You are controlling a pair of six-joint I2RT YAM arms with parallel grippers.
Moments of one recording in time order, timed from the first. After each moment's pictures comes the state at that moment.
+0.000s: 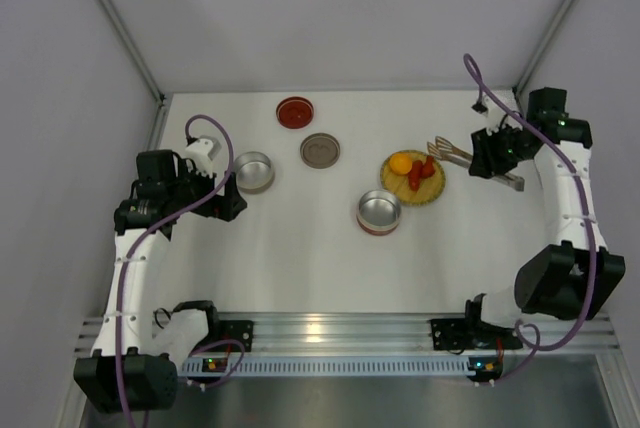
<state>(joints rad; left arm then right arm) 0.06 0.96 1.00 -0.80 0.50 0.18 -0.24 1.43 1.46 -1.13 -0.49 -0.62</state>
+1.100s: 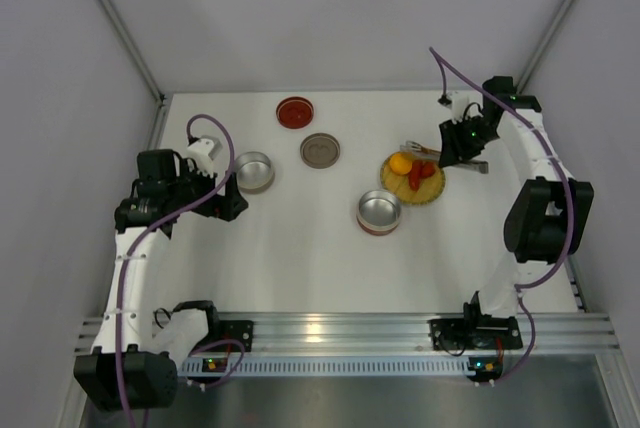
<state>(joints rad) 0.06 0.97 1.00 -0.80 0.53 0.19 -0.06 1.78 1.61 -1.05 -0.49 -0.49</state>
